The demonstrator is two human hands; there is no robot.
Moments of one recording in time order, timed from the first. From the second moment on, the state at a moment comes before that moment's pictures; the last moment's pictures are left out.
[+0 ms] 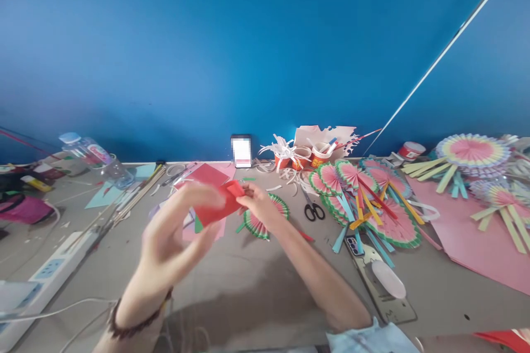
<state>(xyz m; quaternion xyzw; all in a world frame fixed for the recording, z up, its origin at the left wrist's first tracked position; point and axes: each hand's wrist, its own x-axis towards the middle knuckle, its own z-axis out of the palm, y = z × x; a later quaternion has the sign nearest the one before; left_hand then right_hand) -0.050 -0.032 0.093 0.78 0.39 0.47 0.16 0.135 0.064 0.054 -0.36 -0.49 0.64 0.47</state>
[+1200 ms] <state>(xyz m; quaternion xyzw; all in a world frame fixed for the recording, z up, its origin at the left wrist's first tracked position) -0.006 0.103 0.052 0.56 0.42 0.50 0.51 0.225 0.099 0.051 -0.43 -0.52 0.60 0.43</state>
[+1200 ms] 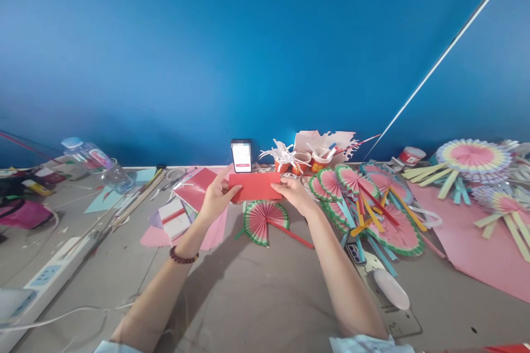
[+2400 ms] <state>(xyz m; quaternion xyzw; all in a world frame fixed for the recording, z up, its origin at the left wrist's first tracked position) -0.006 0.092 0.063 0.62 0.31 0.23 0.68 0.221 0.084 0.070 -0.38 -0.69 0.56 0.26</state>
